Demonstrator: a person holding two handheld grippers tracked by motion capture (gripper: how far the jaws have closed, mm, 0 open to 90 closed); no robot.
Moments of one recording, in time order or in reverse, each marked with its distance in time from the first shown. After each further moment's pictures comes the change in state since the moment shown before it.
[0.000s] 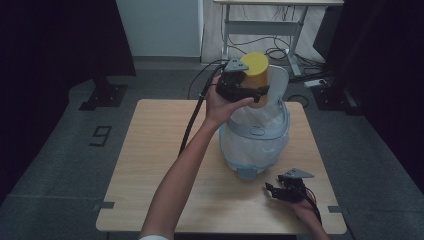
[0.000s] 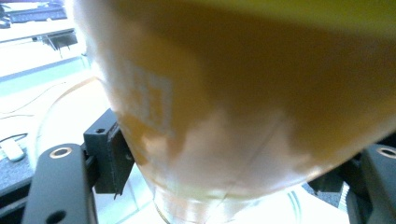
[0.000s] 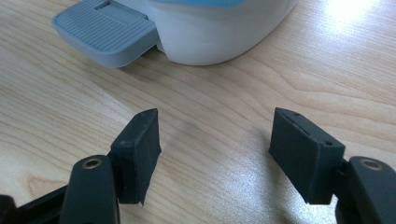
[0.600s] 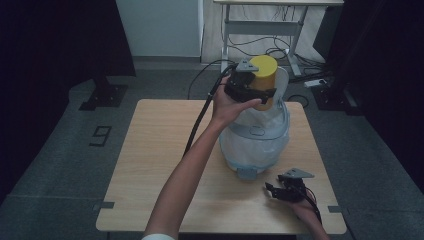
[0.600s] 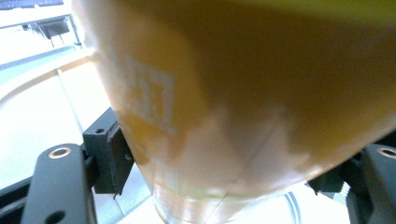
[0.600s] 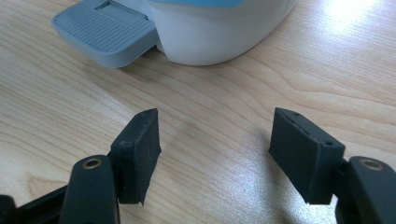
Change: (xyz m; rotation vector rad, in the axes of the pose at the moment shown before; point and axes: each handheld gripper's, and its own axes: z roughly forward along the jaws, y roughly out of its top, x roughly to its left) left arm -0.006 0.001 0.019 0.051 -0.008 0.002; right arm 0.000 0.000 0.000 0.000 0.002 -0.001
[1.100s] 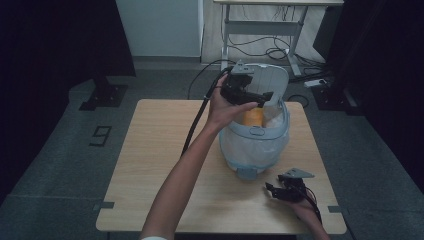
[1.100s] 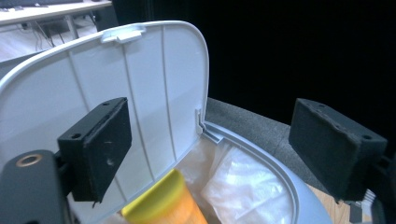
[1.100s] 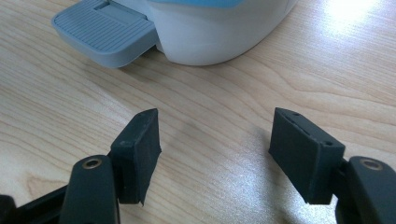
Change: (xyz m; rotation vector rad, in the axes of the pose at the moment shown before) left arm 0.002 -0.010 -0.014 -0.008 -0.001 -0.004; right arm 0.000 0.000 0.000 0.000 0.000 -0.002
